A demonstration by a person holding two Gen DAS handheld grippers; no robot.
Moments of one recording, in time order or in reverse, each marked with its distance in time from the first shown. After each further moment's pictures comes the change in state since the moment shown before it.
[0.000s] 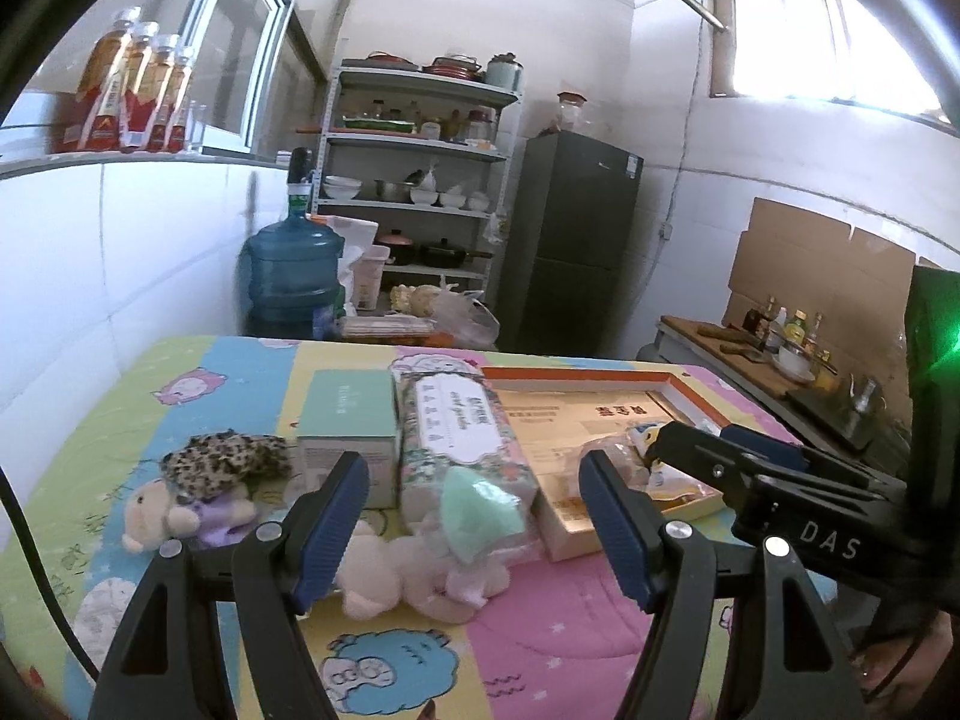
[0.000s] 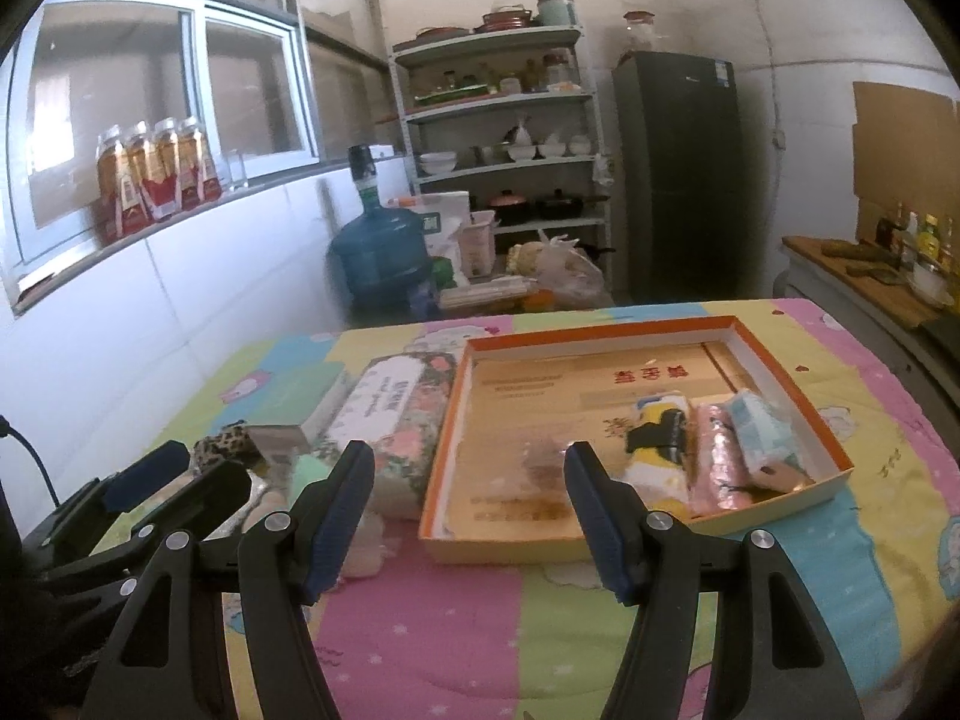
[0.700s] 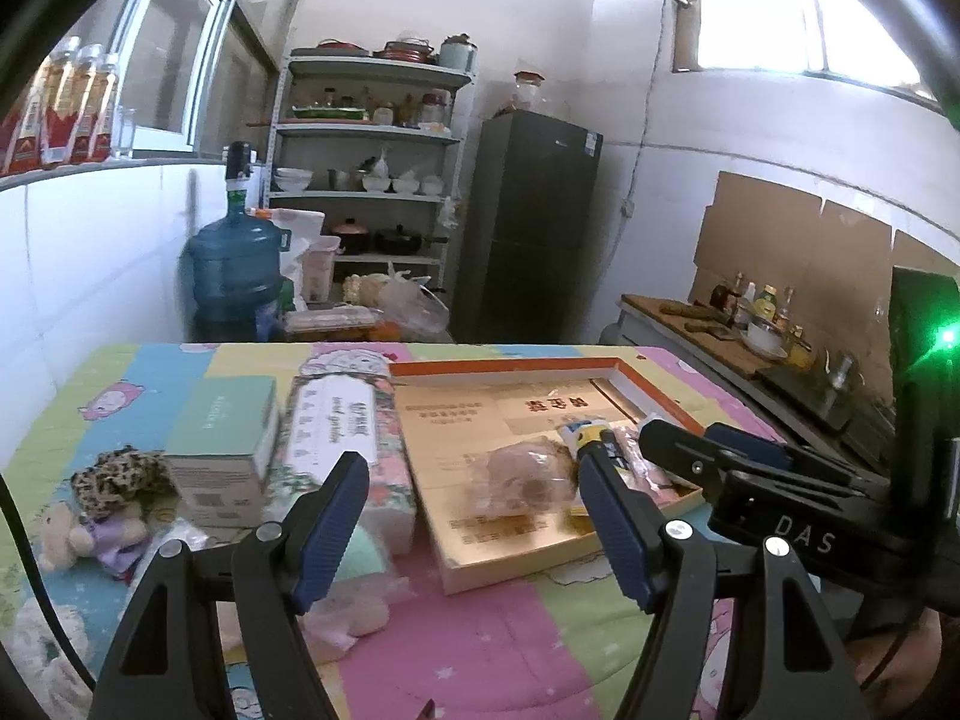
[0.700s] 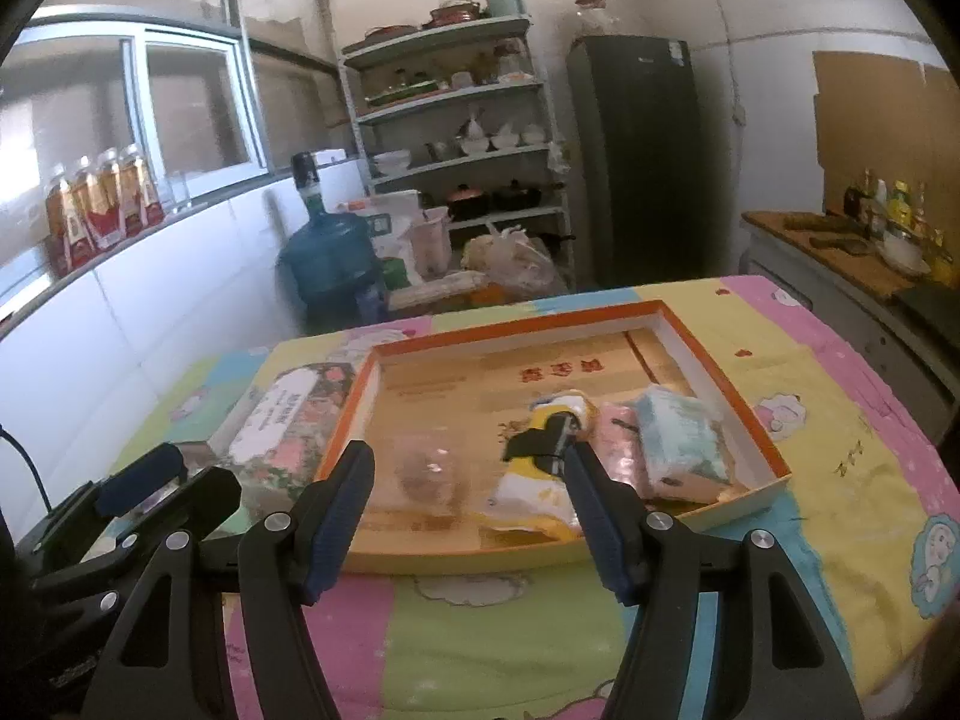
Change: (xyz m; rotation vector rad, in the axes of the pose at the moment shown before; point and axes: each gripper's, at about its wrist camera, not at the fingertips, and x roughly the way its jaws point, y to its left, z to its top) left arm 0.041 -0.063 0.003 0.049 0.040 -0.074; right arm 0.001 -0.079 0.008 0.064 0.009 -0.059
